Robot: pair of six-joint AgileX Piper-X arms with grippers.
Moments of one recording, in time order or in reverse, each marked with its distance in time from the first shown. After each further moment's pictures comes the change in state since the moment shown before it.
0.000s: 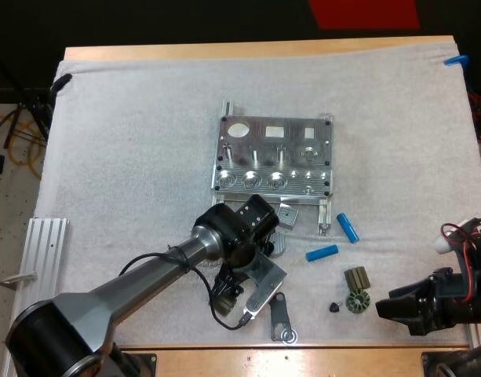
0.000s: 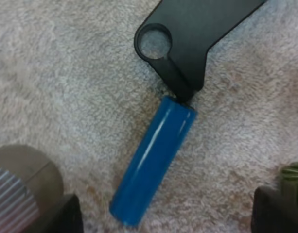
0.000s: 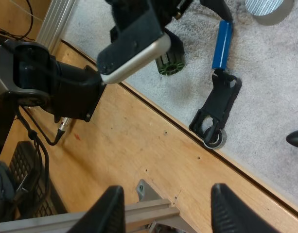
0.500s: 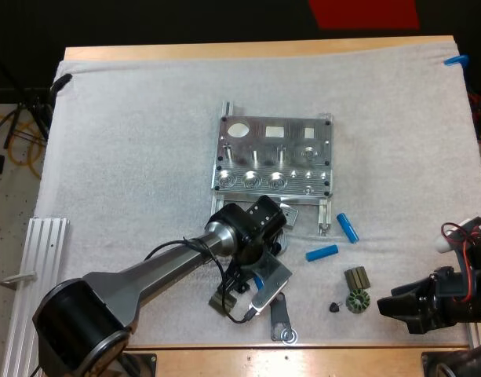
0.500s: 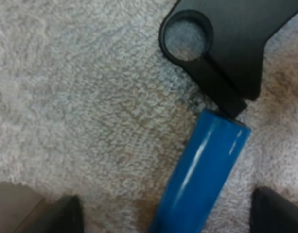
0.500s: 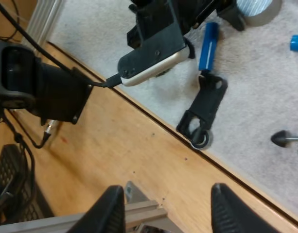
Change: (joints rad) left arm 0.002 0.127 -0.003 -0.113 0.006 0.043; right arm 0.000 0.000 0.000 0.000 0.042 -0.003
